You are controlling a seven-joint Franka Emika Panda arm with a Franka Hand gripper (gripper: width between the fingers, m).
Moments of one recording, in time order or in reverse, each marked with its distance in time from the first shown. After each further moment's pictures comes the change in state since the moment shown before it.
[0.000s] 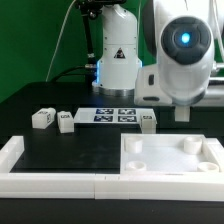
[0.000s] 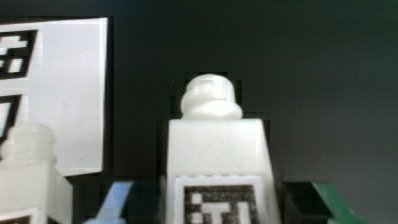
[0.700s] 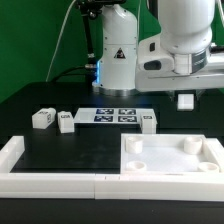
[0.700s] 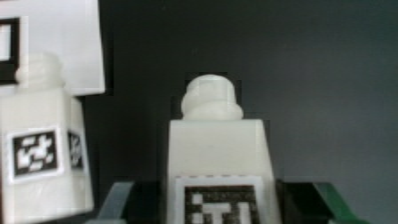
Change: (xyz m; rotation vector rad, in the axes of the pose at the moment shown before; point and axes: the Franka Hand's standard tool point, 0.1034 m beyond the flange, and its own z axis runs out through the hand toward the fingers) arm -0.003 -0.003 -0.031 0.015 0.339 -0.043
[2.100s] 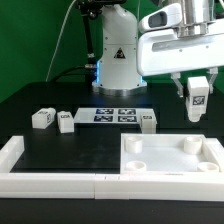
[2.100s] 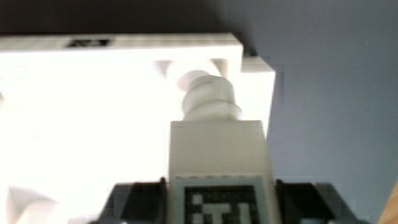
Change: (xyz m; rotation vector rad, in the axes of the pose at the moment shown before) arm 0.060 -0.017 -0.083 -0.013 0.747 -0.180
